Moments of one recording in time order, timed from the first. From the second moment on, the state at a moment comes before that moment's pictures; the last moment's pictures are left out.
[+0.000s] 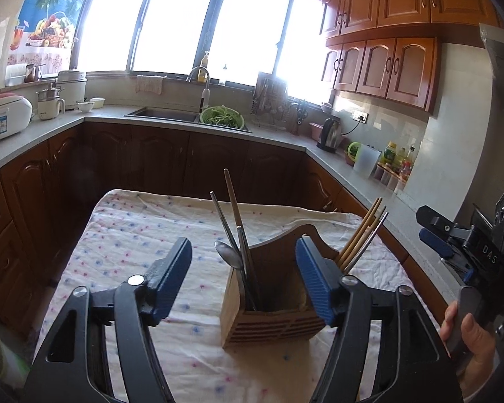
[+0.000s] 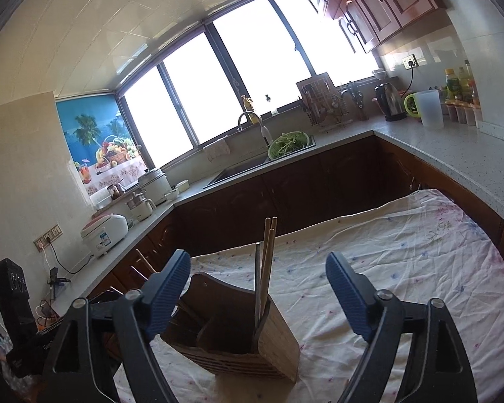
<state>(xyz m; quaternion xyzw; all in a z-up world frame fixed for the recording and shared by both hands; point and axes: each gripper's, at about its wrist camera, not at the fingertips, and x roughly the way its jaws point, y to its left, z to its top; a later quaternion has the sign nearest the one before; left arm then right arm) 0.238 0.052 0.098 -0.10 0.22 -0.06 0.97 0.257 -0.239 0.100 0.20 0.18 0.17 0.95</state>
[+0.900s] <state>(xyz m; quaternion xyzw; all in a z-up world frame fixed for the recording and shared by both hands) 0.143 0.025 0.009 -0.13 0.31 -0.08 0.94 0.138 -0.309 -0.009 0.25 0.27 0.10 0.92</state>
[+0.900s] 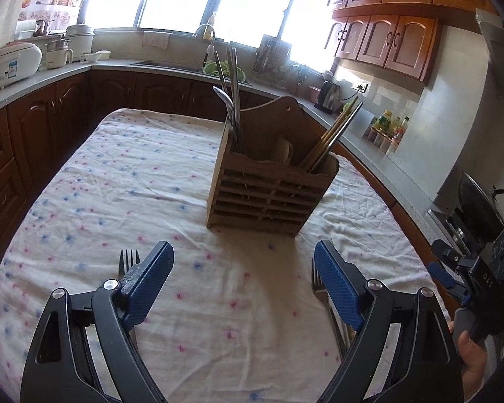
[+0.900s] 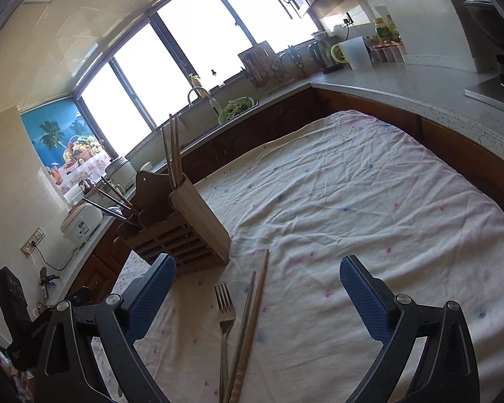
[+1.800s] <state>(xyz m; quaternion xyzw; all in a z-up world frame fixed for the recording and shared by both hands) 0.182 -0.047 -0.020 -0.07 0.37 -0.16 0.91 0.175 -0.294 -0.032 0.22 0.34 0.11 0.91</state>
